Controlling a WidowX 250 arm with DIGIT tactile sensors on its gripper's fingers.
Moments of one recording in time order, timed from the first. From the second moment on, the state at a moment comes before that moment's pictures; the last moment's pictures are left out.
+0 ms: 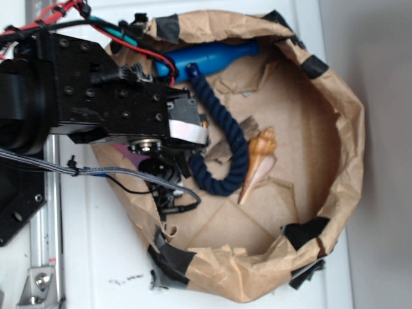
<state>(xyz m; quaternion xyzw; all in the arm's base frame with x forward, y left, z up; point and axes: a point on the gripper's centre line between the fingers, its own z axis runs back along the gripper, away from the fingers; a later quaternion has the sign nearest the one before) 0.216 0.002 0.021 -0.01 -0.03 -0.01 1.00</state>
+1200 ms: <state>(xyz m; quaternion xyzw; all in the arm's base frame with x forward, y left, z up) 0.216 -0.003 0.017 -0.05 0.00 -0.02 1.00</state>
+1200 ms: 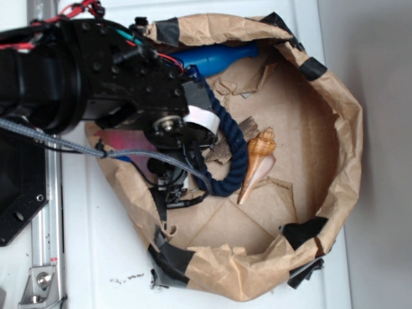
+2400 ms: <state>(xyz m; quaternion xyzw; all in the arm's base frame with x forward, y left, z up) 0.254 -0.028 0.163 0.00 -0.05 0.00 1.00</state>
